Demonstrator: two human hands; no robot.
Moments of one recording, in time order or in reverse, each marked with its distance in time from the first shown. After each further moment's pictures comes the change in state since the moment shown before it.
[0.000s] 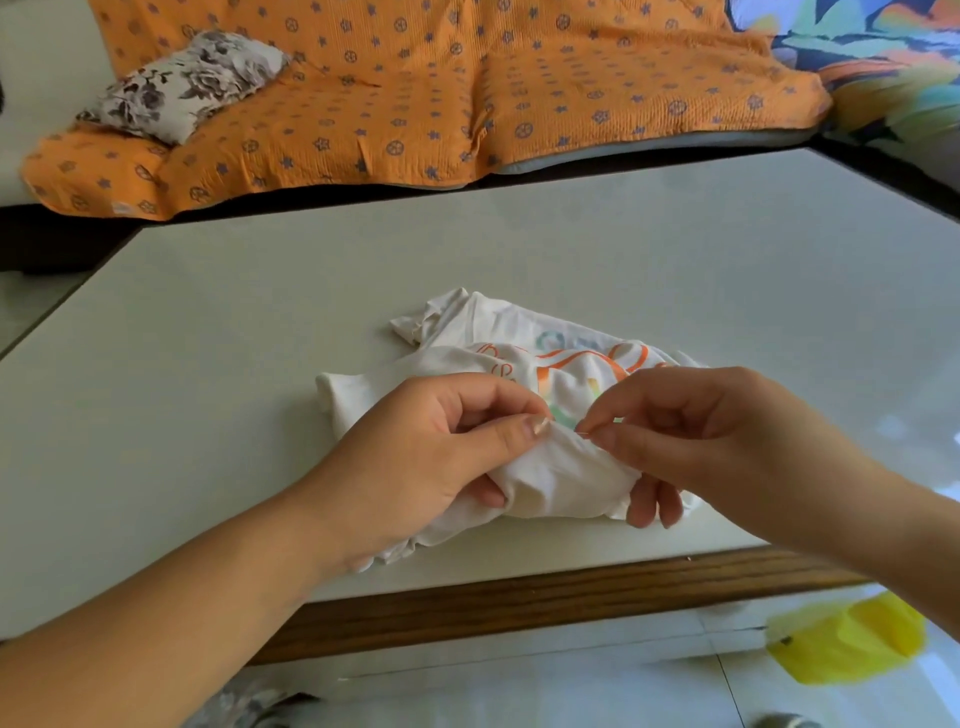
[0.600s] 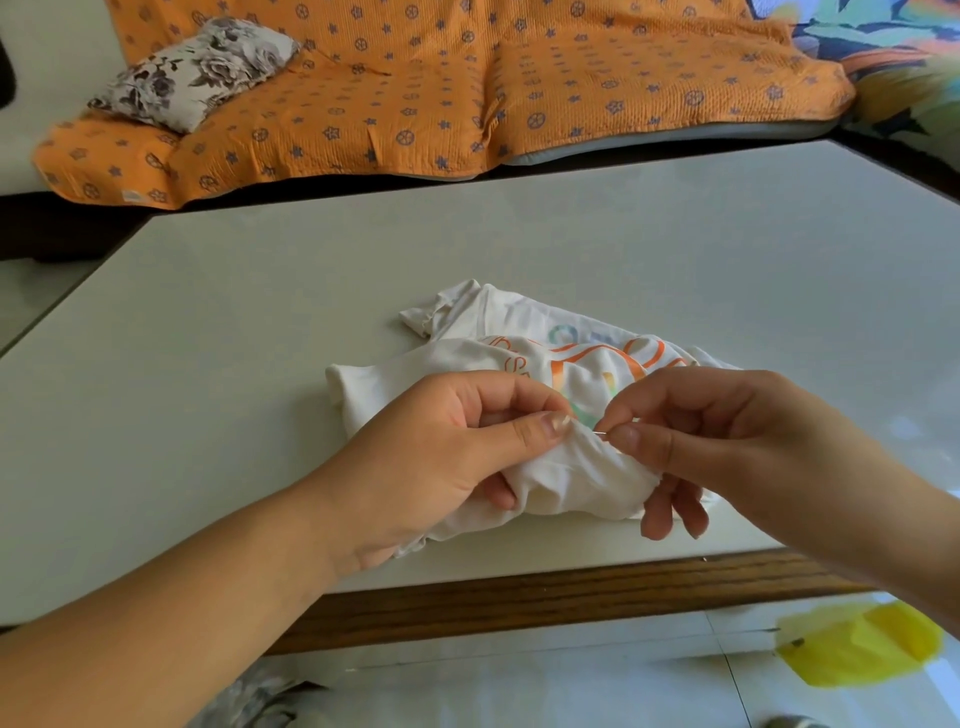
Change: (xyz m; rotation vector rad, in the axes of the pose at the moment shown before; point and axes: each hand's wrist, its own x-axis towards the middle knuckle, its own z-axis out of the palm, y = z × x) left_hand 0.001 0.001 0.002 -0.122 -0.052 -0.071; right_hand 0.001 0.005 0.003 0.178 -0.056 -0.017
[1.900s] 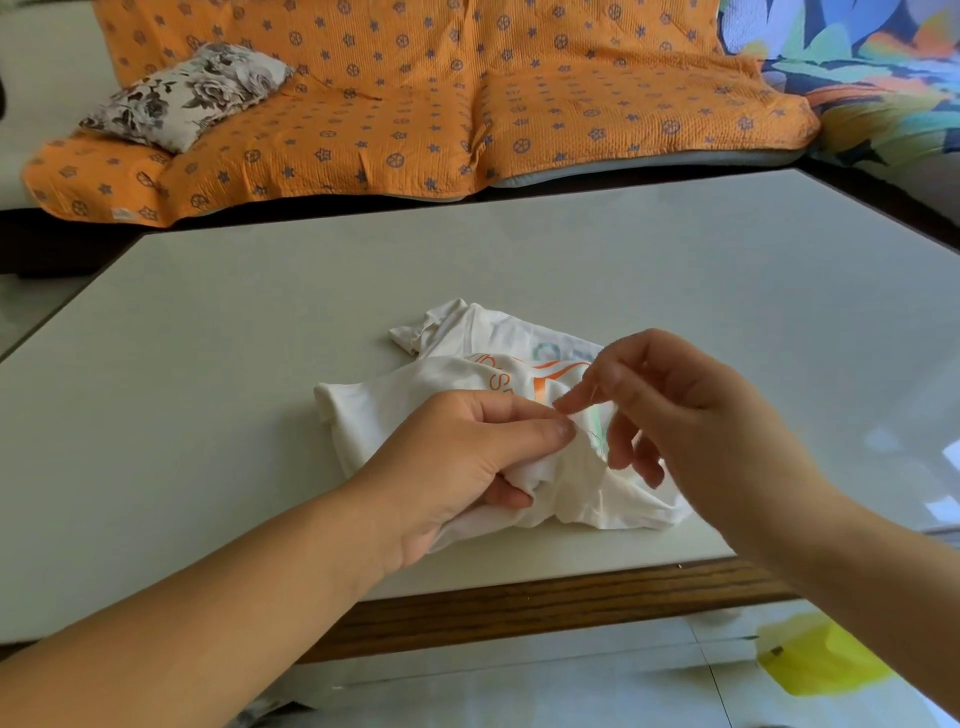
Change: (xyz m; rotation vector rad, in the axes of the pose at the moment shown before) left_hand 0.018 -0.006 0.013 -0.033 0.136 -0.144; right_hand 0.011 -0.005 0.014 -0.055 0.311 -0.033
